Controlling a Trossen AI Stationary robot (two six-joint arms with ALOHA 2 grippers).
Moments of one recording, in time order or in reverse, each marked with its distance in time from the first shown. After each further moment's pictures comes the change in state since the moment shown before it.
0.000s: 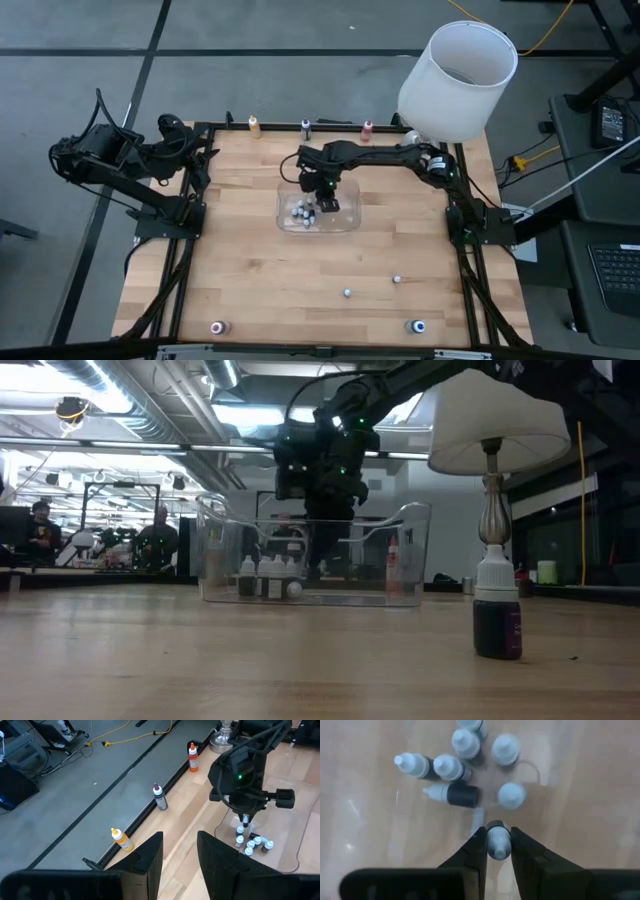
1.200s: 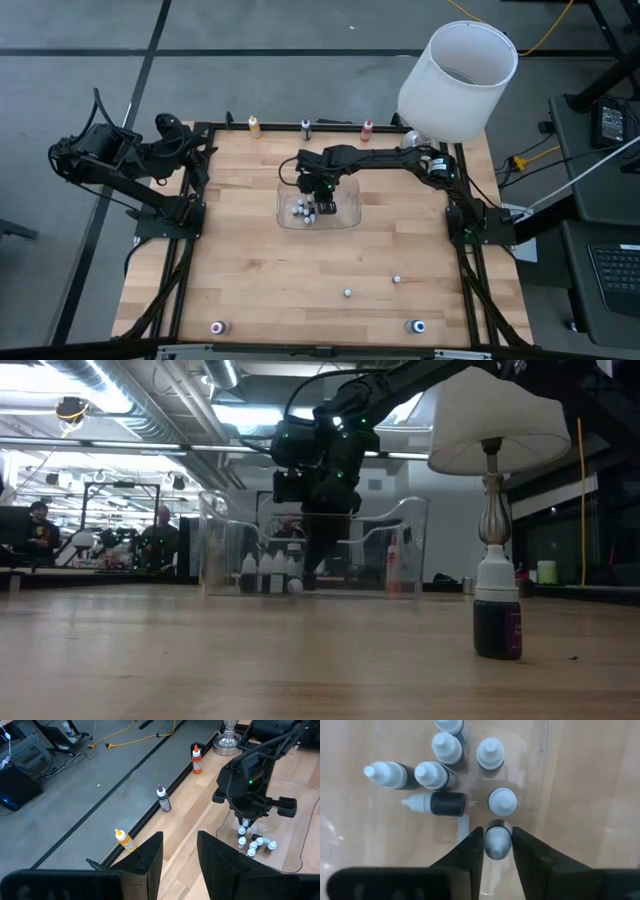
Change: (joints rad) left arm 0.000 -0.009 0.000 -0.004 -0.020 0.000; right arm 0.026 -0.003 -0.032 0.066 0.095 0.063
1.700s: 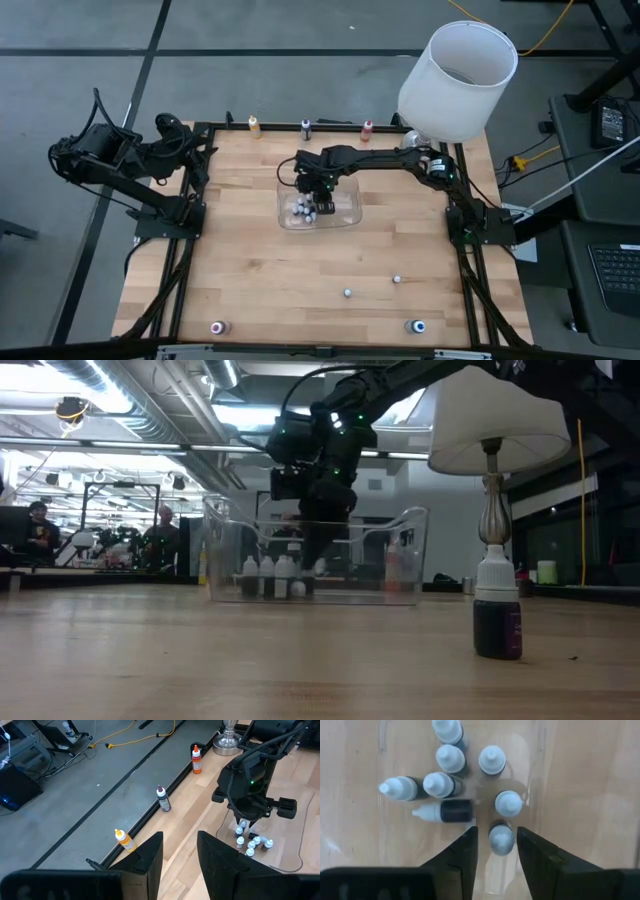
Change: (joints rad) left arm 0.000 0.000 0.000 0.000 0.001 0.000; right arm 0.004 0.005 0.038 -0.024 0.031 0.015
